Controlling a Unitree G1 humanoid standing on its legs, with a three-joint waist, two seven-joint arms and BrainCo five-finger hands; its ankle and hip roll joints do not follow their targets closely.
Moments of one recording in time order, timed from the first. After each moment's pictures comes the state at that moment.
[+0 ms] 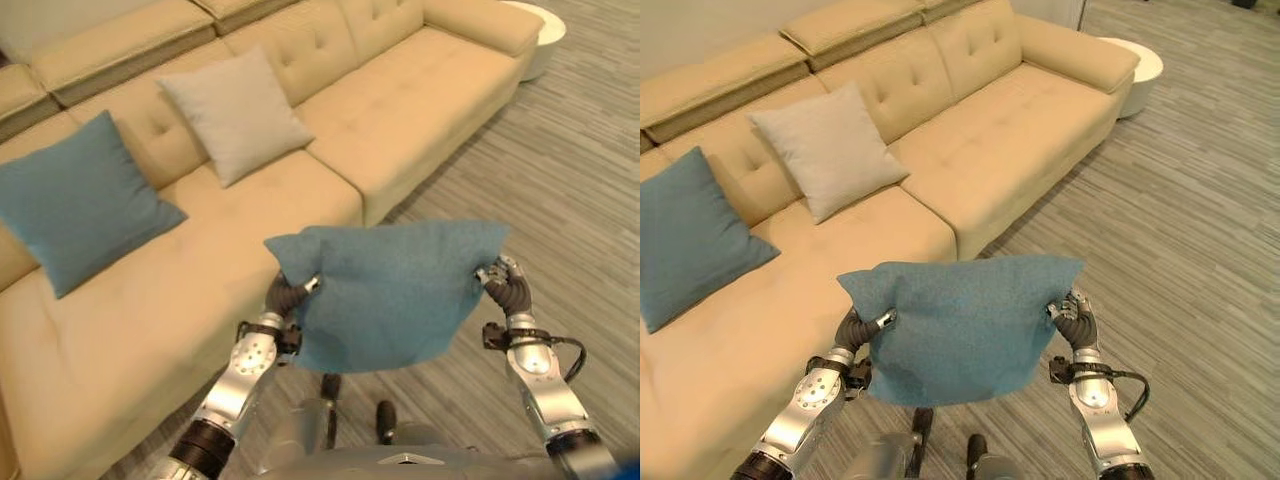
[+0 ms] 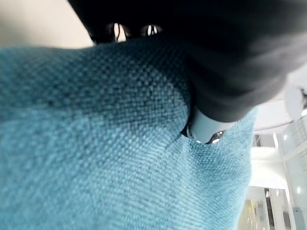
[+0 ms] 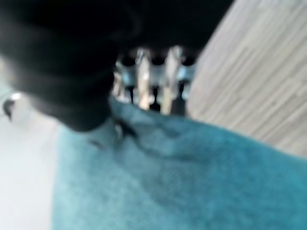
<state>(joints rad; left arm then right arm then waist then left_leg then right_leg) 0.03 0.34 -0.34 0.14 -0.30 -0.11 0.18 0.05 -0.37 0.11 0.15 0.10 -0.13 -0.29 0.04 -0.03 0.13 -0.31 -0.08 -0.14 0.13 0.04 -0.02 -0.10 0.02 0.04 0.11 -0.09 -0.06</state>
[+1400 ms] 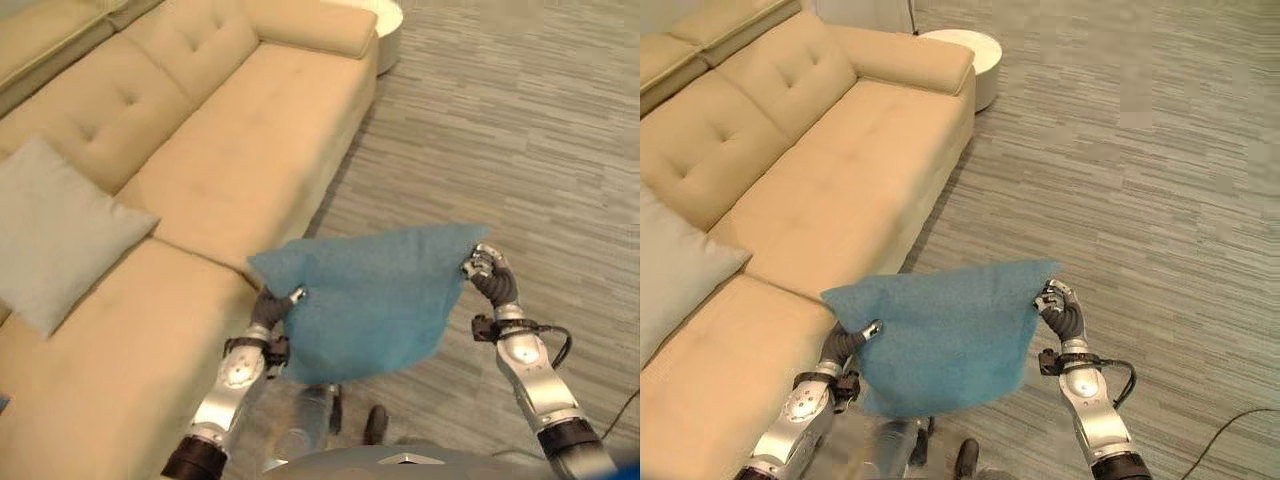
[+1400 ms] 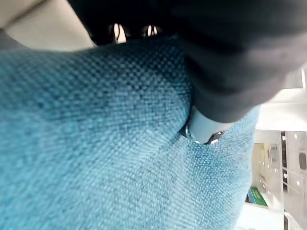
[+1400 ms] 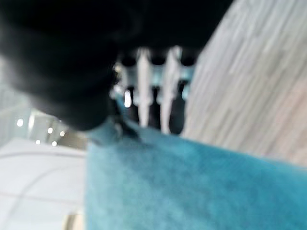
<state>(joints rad) 0.10 0.32 -0.27 0.15 -0.33 -0.09 0.16 0.04 -0.37 0.15 0.14 0.09 -0.10 -0.26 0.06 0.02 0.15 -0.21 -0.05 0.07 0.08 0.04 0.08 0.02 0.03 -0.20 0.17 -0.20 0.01</state>
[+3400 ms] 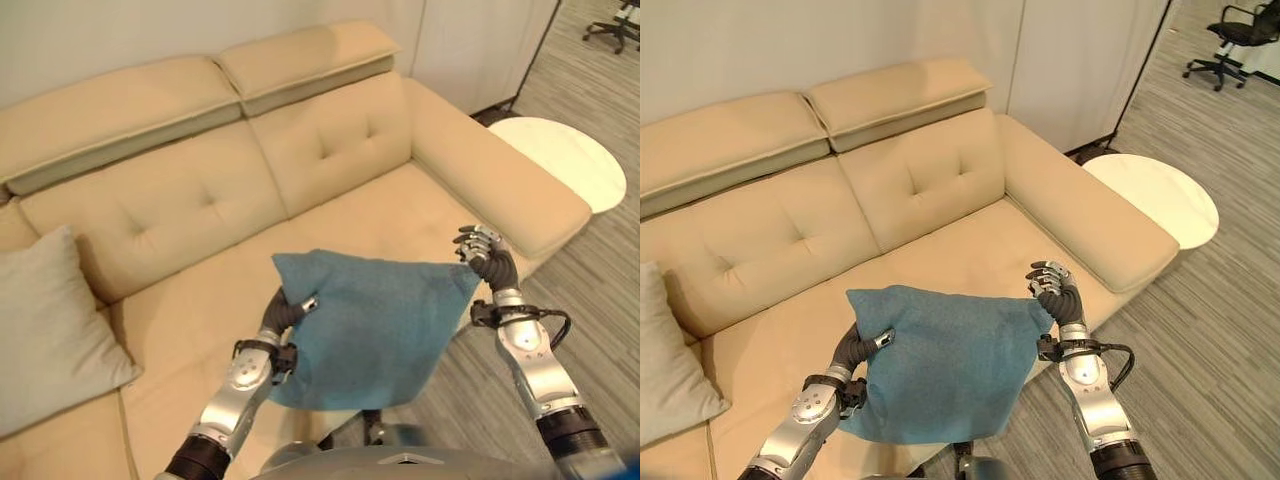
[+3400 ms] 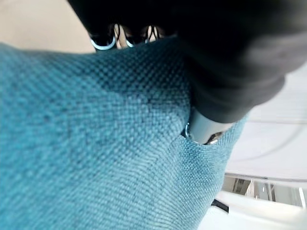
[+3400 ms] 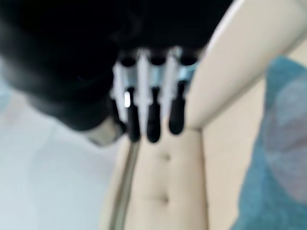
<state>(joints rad) 0.08 0.32 -0.33 0.19 -0.33 -0.09 0.11 -0.02 -0.37 0.13 0.11 0.09 -0.14 -0.22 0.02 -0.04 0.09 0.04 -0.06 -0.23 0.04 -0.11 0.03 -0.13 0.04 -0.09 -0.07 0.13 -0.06</state>
